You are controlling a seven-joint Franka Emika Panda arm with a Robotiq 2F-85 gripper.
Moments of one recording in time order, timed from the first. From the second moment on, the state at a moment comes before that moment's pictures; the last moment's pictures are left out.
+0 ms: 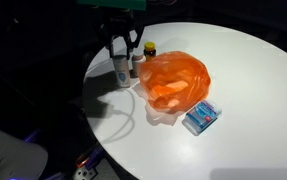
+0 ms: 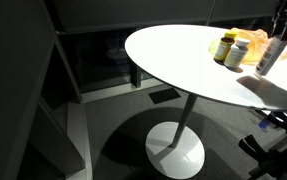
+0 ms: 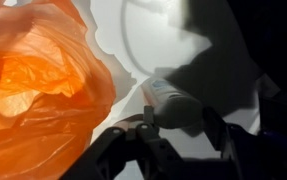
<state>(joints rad) 0.04 -0.19 -0.09 -2.43 -0.02 2.03 -0.72</state>
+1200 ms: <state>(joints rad) 0.02 -0.22 -0.09 -2.43 -0.03 2.04 -0.71</state>
